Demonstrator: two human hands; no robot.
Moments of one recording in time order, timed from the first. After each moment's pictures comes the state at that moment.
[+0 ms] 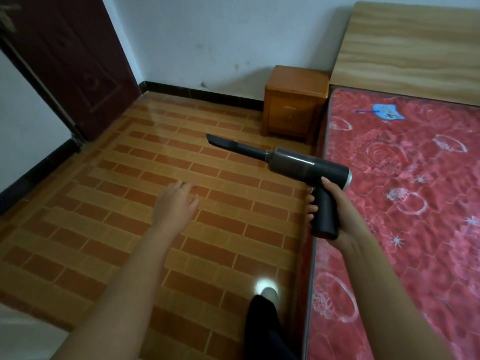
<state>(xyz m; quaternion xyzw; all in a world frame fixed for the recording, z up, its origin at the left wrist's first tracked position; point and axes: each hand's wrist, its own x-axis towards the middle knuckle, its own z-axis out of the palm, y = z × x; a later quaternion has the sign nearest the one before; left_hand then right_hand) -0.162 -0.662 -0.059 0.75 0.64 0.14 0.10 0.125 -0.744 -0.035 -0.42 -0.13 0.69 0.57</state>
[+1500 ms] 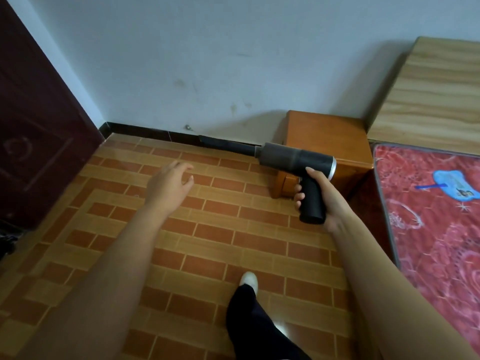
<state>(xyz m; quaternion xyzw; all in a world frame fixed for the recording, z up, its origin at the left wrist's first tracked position) -0.134 0.149 -0.044 0.79 0.59 0.13 0.12 0.138 0.033 -0.027 -0.50 -0.07 0.65 0.57</state>
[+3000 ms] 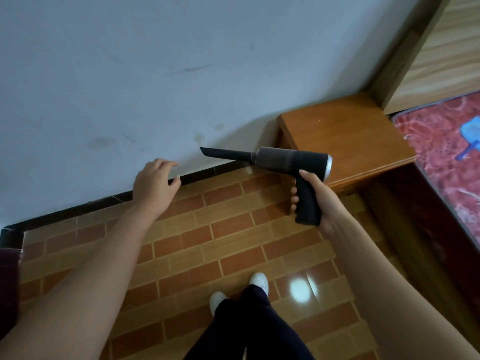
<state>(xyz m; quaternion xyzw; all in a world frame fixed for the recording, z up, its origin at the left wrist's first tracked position) -0.039 0.791 -0.120 0.91 0.40 0.03 0.12 0.164 0.543 -0.117 -0.55 0.09 0.51 0.65</state>
